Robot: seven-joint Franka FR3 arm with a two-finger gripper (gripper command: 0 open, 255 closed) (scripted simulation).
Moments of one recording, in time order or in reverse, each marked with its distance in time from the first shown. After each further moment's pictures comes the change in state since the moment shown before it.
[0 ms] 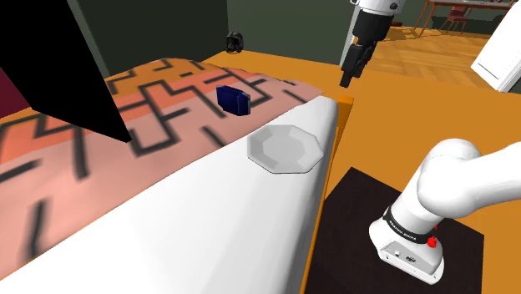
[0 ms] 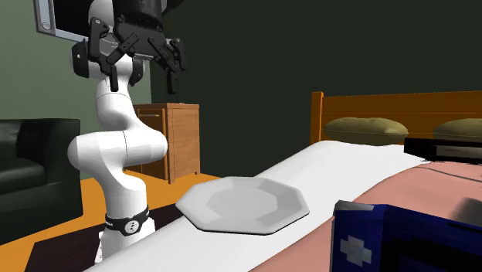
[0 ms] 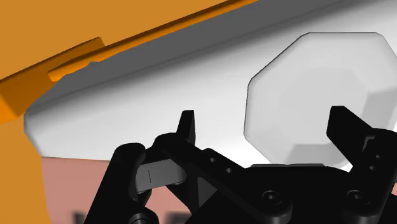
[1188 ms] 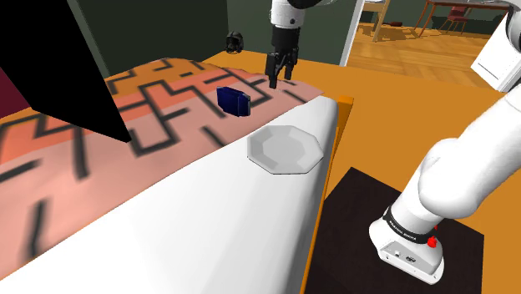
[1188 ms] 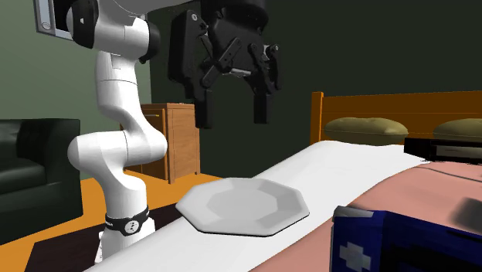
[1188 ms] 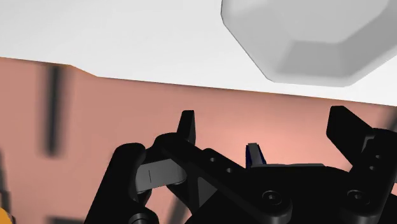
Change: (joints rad) arm 0.039 0.625 0.062 0.385 0.013 0.181 0.024
